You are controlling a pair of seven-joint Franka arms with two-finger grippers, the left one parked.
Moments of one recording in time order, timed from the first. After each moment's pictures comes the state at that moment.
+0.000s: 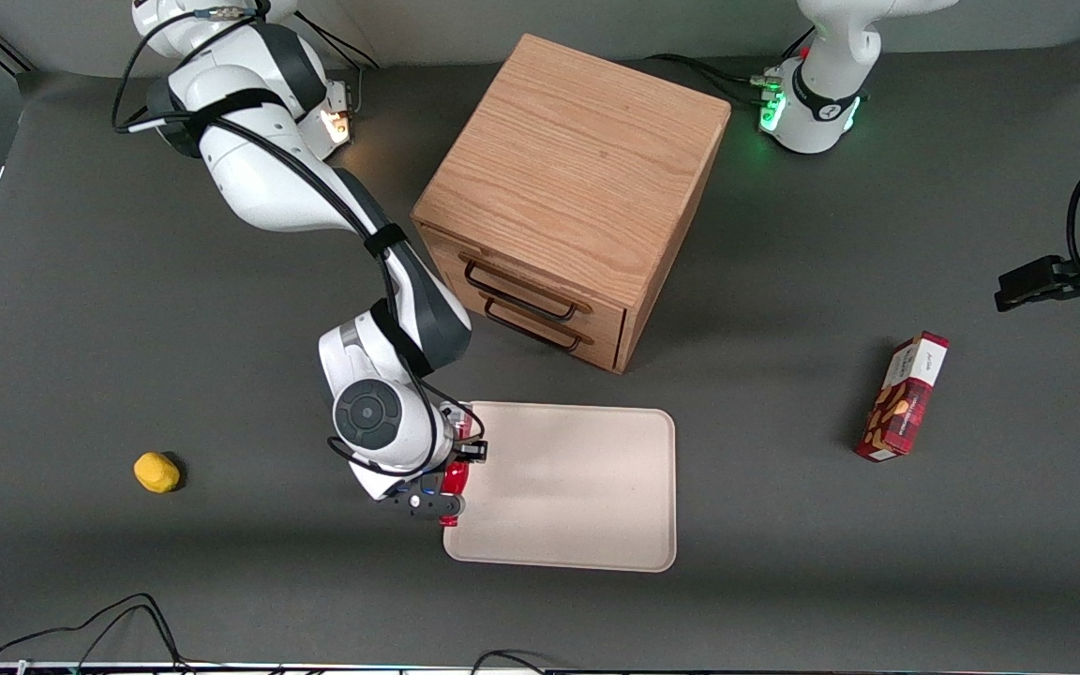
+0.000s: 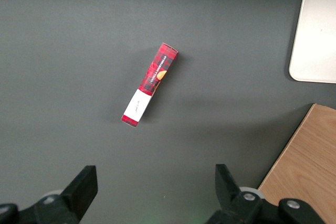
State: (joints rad) arm 0.45 1.03 0.03 -0.93 0.03 1.96 0.55
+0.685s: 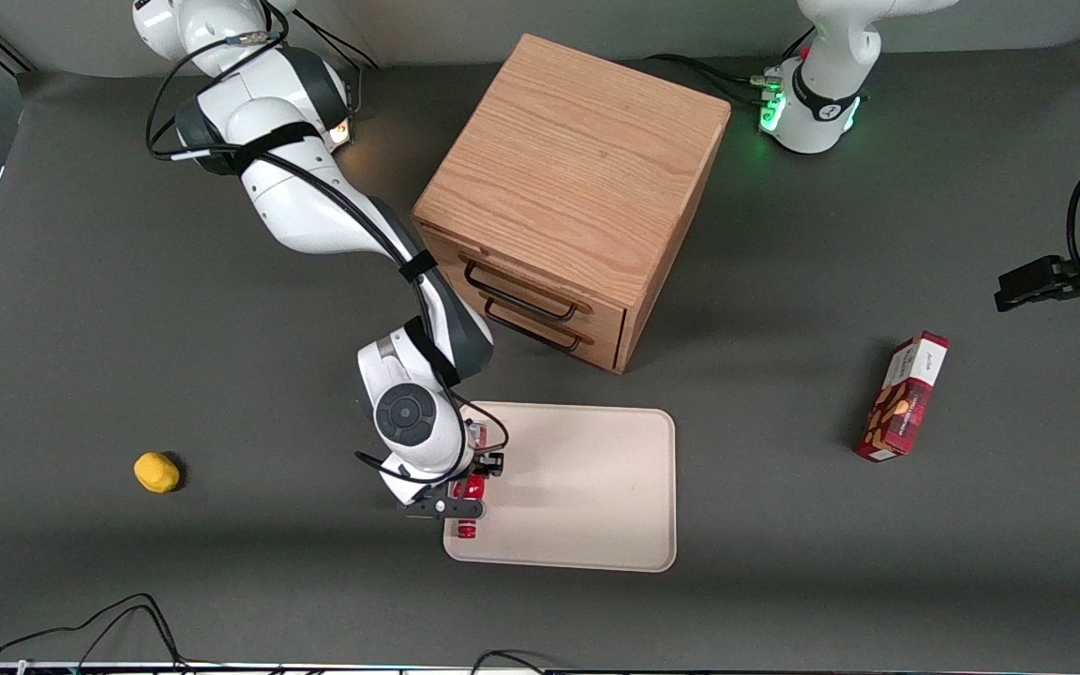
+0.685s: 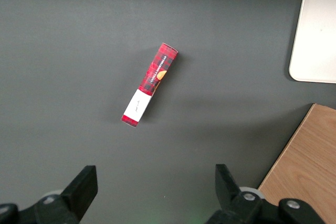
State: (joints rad) arm 0.50 1.13 -0.03 -0.93 0.03 2.13 0.54
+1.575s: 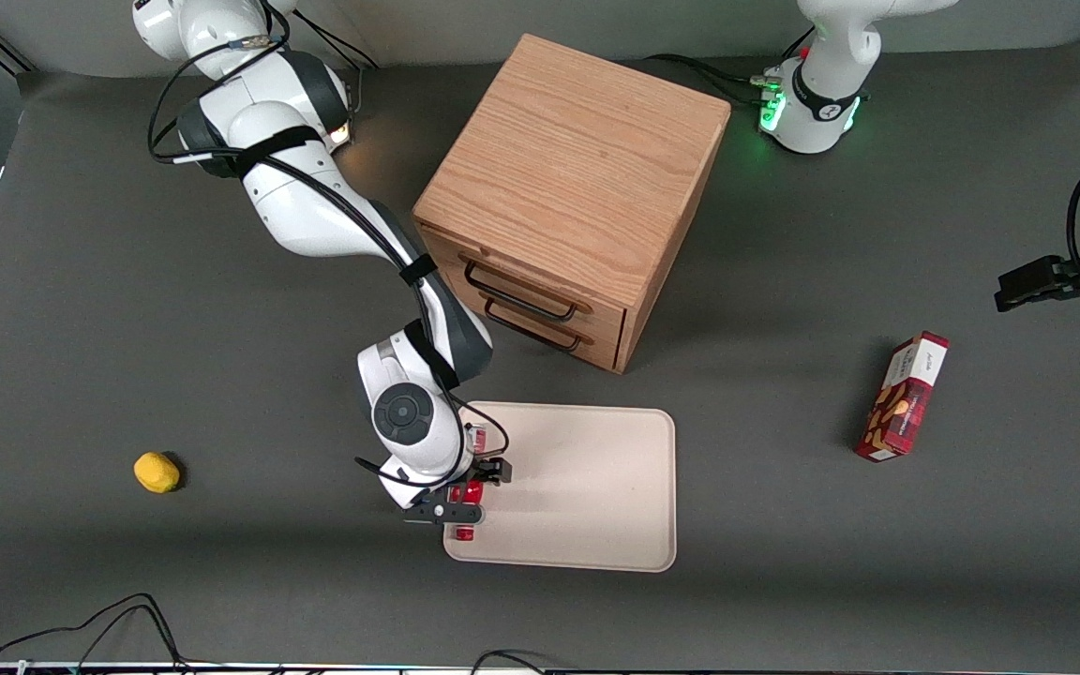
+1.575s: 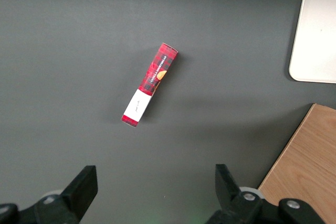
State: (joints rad) arm 0.50 1.13 -0.04 -0.92 0.03 2.16 0.54
